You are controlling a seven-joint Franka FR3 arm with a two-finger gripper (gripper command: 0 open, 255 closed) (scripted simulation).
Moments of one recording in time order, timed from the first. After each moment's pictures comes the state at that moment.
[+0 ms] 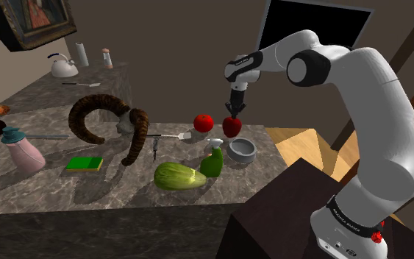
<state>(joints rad) -0.19 0.90 -0.14 -1.30 0.21 1.96 -0.02</state>
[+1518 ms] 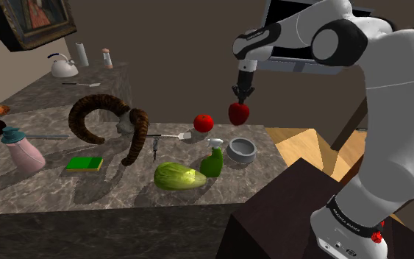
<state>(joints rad) -0.16 0.61 -0.17 -1.48 0.18 1.85 -0.01</state>
